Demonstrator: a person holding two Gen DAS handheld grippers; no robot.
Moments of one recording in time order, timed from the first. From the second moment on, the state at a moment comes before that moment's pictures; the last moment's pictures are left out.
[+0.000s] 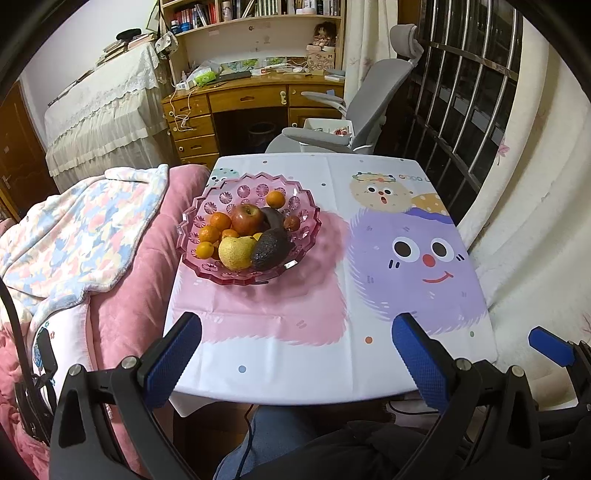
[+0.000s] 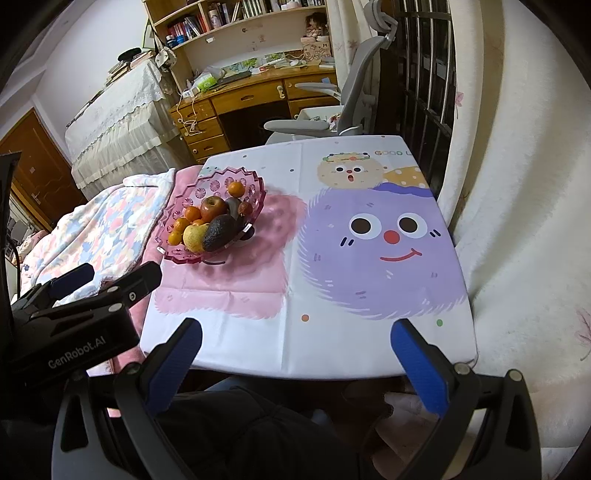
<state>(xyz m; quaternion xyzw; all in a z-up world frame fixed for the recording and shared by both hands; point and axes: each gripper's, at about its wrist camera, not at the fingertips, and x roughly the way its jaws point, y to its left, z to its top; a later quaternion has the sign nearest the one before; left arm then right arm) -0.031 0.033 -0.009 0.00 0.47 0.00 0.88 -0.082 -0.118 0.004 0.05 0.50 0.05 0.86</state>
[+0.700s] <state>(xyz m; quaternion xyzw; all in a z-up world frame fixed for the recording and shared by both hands) -0.030 0.046 -0.012 0.00 0.47 0.00 0.88 -0.080 -0.112 0.004 0.05 0.50 0.05 0.86</state>
